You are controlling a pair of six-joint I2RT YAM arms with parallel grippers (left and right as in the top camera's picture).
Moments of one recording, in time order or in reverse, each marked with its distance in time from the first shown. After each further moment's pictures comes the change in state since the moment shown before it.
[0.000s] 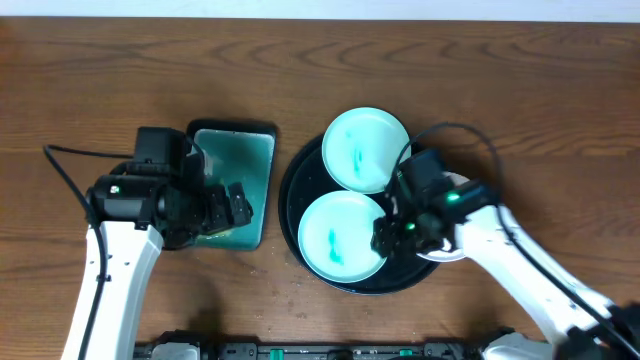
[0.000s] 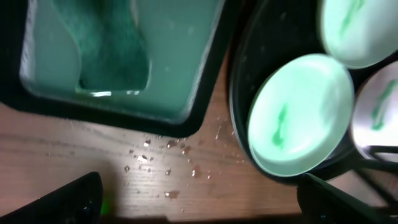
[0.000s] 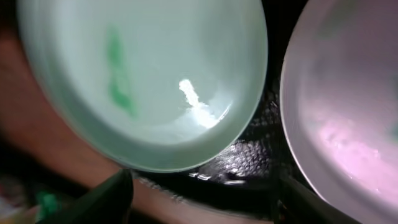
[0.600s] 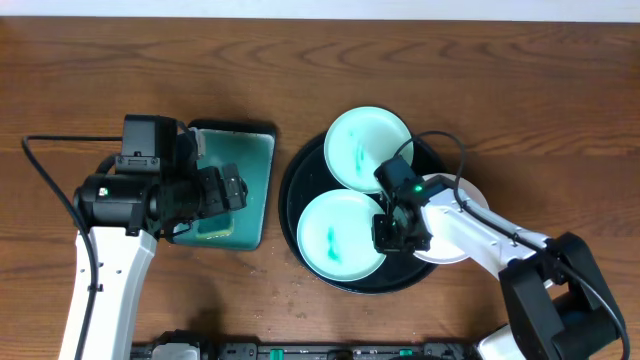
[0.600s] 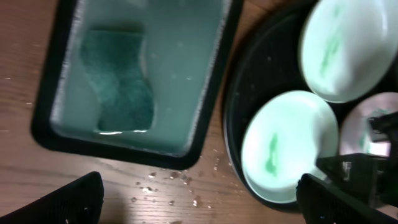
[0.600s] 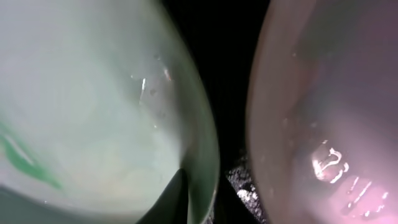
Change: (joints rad) left arm 0.000 -0.014 0.064 0.059 -0.059 -0.003; right arm 0.003 0.236 -0.003 0.133 0.065 0.187
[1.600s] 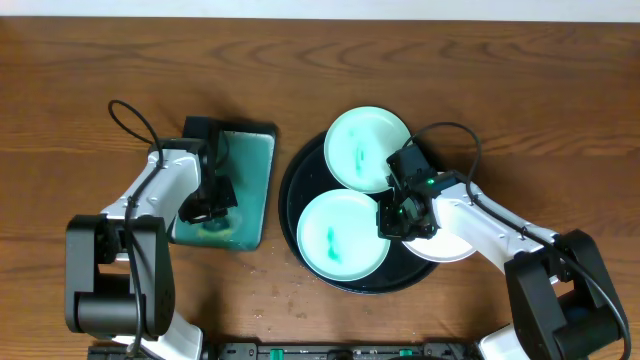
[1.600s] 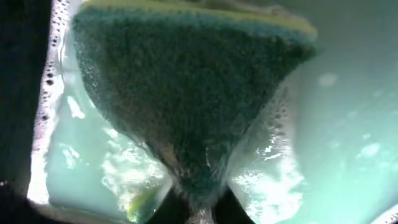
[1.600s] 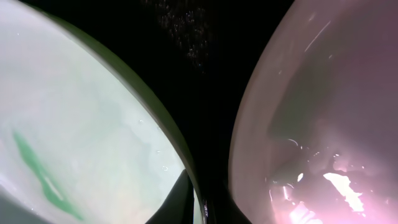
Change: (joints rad) left arm 0.000 0.556 -0.151 0.298 -0.253 -0.077; right arm -0.066 0.004 0.001 0.093 -0.014 -0.034
